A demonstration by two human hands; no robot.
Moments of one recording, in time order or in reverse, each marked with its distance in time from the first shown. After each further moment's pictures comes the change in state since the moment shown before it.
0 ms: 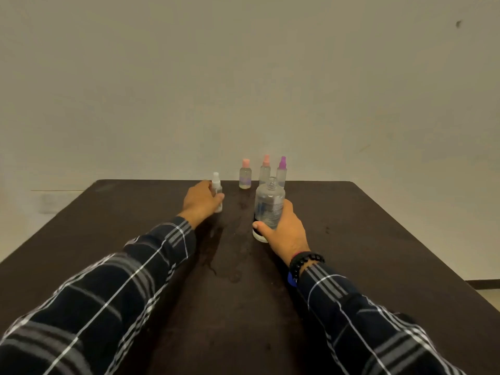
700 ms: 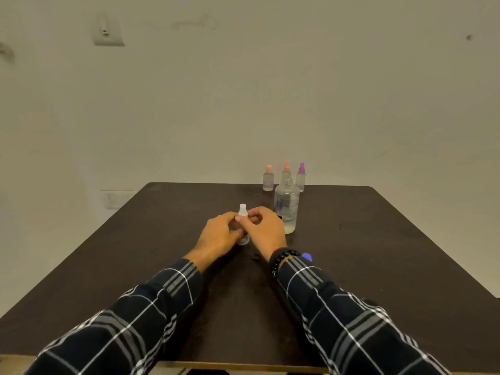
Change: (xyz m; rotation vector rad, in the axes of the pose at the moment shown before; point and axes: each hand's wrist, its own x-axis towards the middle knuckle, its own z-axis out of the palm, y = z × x) left_hand -0.153 0.002 -0.039 -0.083 -0.086 0.071; right_hand -0.050 -0.052 0.043 0.285 -0.081 -0.097
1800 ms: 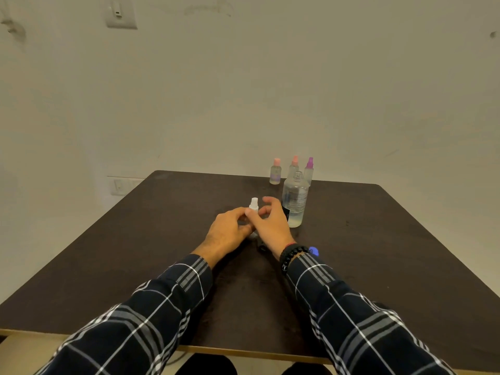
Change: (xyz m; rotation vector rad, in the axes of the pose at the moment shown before) left_hand -0.012 -0.001 0.005 -0.041 -0.043 0.034; right_hand 0.003 0.011 0.005 0.152 -0.104 0.058
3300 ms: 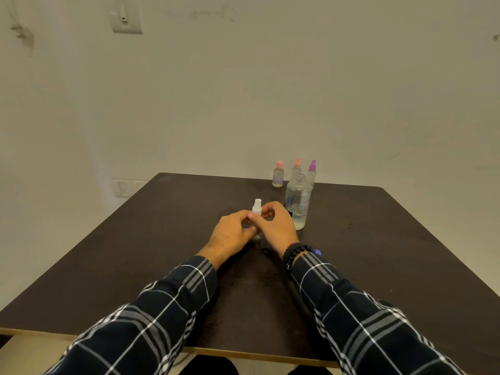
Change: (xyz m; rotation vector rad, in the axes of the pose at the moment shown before) left_hand -0.001 0.003 0.000 0.033 -0.018 -0.027; right_hand 0.002 0.001 -0.003 -0.119 0.065 -0.078
